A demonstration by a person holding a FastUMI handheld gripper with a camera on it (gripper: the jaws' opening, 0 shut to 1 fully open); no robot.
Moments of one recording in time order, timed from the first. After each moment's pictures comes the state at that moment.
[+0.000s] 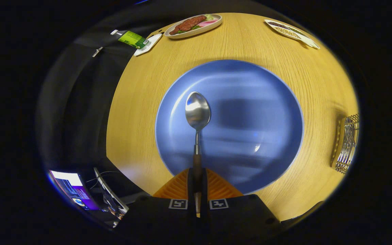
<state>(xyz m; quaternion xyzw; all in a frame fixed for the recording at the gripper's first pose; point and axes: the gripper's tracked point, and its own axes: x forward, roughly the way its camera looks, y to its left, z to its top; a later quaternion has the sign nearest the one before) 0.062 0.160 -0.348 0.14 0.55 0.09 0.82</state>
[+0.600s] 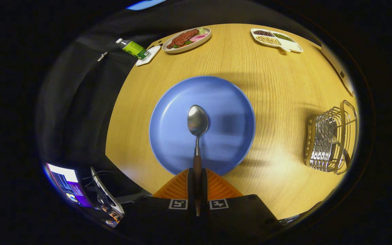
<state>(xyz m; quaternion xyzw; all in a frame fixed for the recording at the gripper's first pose) 0.042 0.117 -0.317 0.14 0.51 0.08 0.84</state>
